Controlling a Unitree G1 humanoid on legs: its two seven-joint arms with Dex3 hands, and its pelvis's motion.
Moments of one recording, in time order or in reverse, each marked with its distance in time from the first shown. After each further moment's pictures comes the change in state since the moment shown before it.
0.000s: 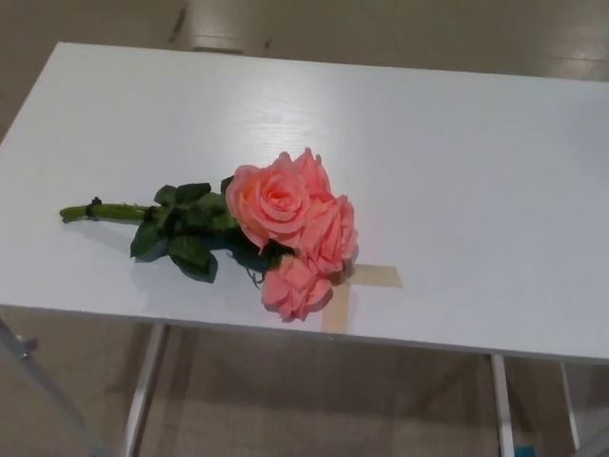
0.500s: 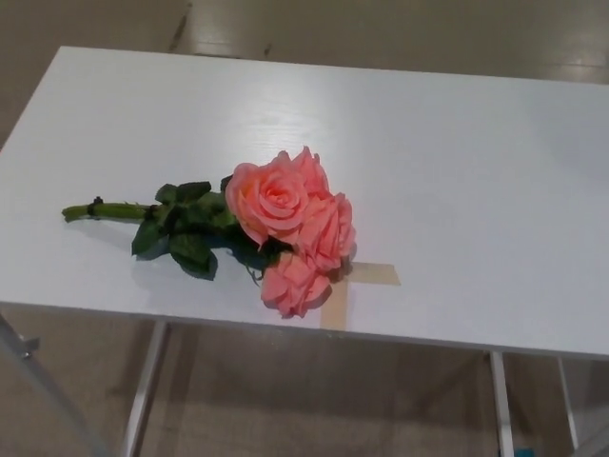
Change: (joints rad) left_arm 0.025 0.006 -0.009 -0.060 -0.001 -0.081 -0.049; right_arm 0.000 0.000 0.003 0.015 -0.004 -0.014 -0.008
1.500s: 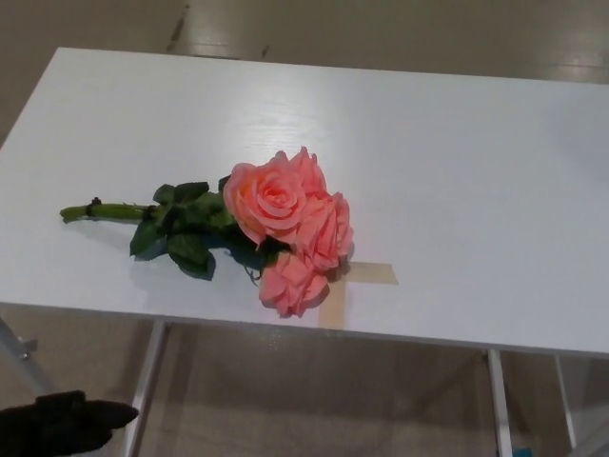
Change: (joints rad) left_arm 0.474 0.223 0.074 -1.193 -0.278 -0.015 -0.394; right_arm -0.007 0.000 -0.001 0.000 -0.003 -0.003 0.001
